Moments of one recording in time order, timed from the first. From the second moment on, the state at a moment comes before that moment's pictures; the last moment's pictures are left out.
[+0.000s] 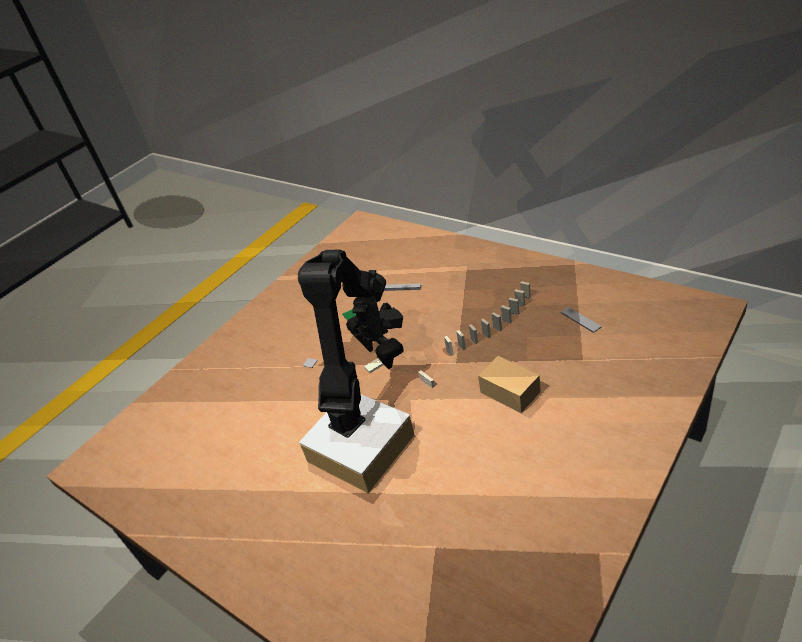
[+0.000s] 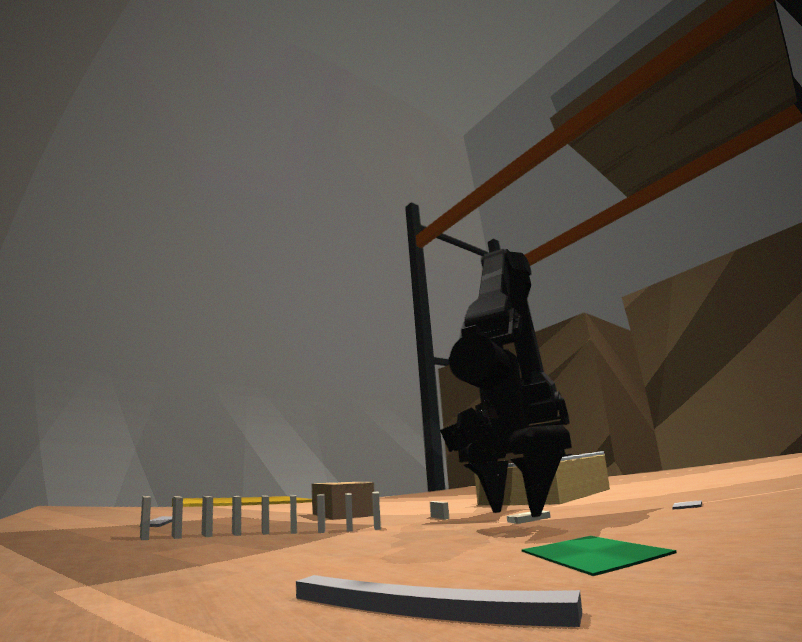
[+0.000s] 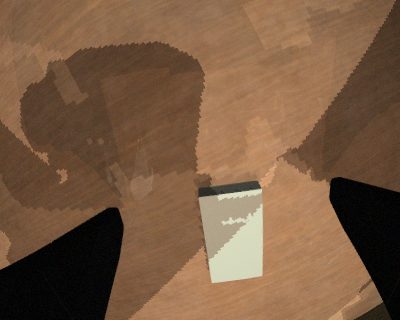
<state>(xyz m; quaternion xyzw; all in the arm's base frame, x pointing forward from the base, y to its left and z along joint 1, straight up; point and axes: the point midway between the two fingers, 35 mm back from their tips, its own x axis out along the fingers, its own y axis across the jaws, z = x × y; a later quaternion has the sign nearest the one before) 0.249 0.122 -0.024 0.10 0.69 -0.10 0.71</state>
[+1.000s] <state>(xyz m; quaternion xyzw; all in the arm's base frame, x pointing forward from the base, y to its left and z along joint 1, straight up) 0.247 0.121 -0.034 0.10 0.69 -0.10 0.71</state>
